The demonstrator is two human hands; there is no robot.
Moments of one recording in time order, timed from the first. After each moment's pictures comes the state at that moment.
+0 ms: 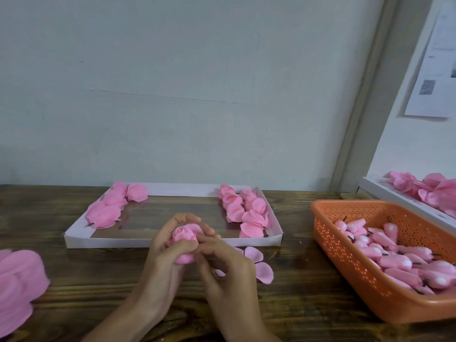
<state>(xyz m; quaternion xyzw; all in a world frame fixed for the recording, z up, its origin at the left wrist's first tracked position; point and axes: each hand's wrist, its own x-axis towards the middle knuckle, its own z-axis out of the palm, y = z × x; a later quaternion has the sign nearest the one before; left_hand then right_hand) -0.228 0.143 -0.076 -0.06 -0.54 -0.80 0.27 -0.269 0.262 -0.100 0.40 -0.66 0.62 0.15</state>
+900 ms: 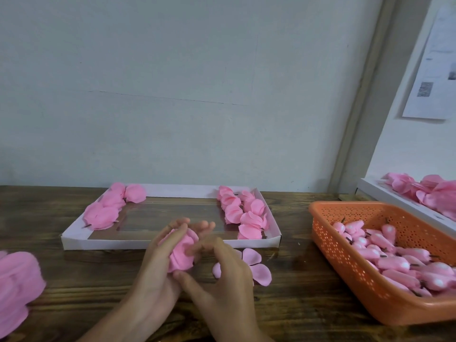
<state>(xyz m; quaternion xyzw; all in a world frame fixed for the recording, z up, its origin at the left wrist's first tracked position) -0.230 0.151 -0.067 0.06 -0.37 -0.90 0.21 -0.261 0.266 -0.093 0.40 -0.70 0.56 0.20</state>
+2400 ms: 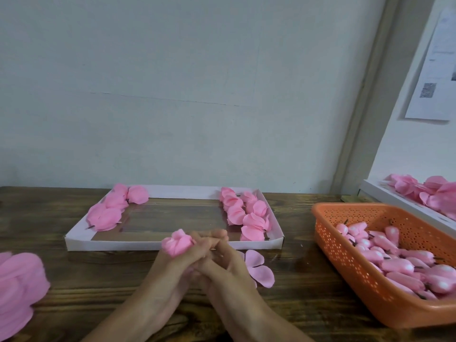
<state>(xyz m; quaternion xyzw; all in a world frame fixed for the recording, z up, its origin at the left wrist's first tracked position) -0.223 0.146 -0.075 0.00 -0.55 -0.82 0.14 -0.266 0.260 -0.079 0.25 -0.46 0.81 -0.27</state>
